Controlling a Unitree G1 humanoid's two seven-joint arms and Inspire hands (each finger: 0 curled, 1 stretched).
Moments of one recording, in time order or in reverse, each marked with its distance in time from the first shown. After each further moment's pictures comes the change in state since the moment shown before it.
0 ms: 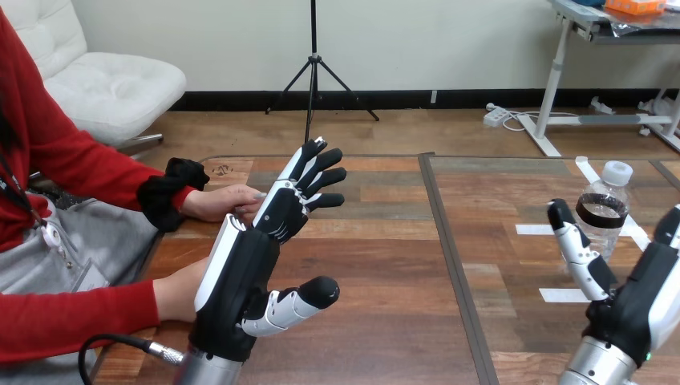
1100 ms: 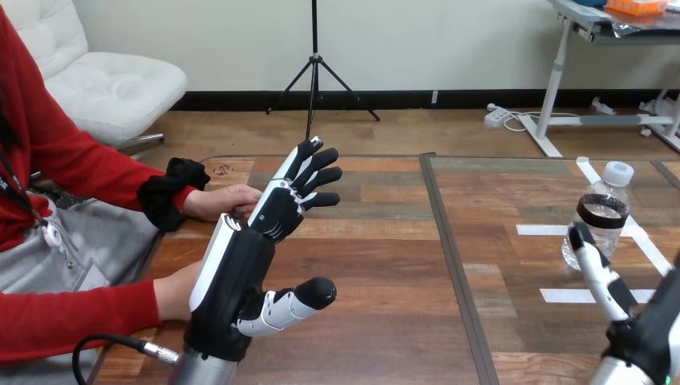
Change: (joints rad) left arm 0.000 0.012 0.005 0.000 -0.005 -0.008 -0.004; right arm -0.001 -0.025 -0.053 0.133 0.116 0.007 0.077
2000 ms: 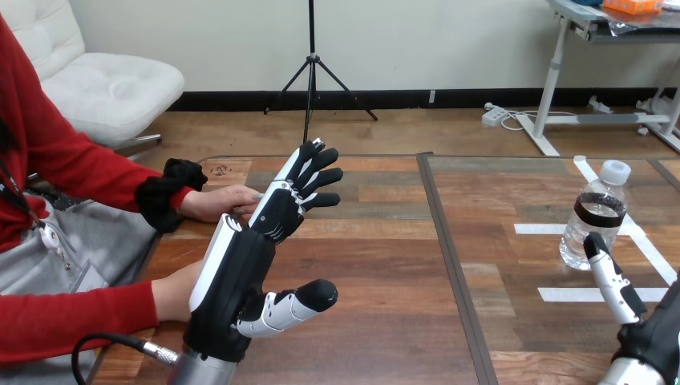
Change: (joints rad) left arm 0.000 0.002 -0.001 0.000 -0.005 -0.002 -0.011; right arm -0.078 -0.032 -0.062 0.110 0.125 0.104 0.200
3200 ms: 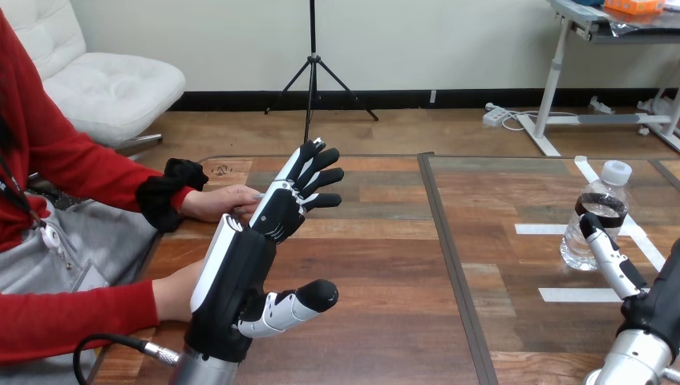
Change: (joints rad) left arm 0.000 -0.007 0.001 0.002 0.005 -0.007 0.006; right arm -0.088 -0.046 -0.018 0.030 0.033 0.105 0.119
